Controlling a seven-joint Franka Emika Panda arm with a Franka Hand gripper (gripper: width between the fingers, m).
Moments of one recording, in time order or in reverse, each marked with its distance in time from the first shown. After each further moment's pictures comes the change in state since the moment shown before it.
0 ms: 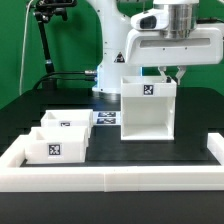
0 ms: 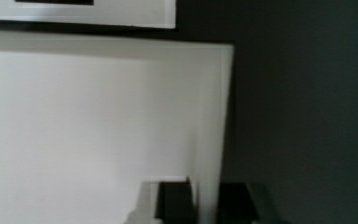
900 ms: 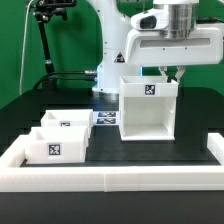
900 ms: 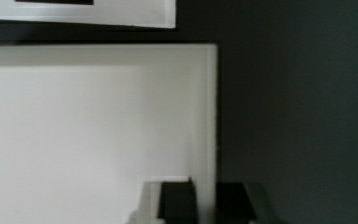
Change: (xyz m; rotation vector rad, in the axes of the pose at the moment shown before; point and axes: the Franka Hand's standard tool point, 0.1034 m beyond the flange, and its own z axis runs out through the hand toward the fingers) arm 0.003 0.002 -0.001 -0.001 0.004 -0.019
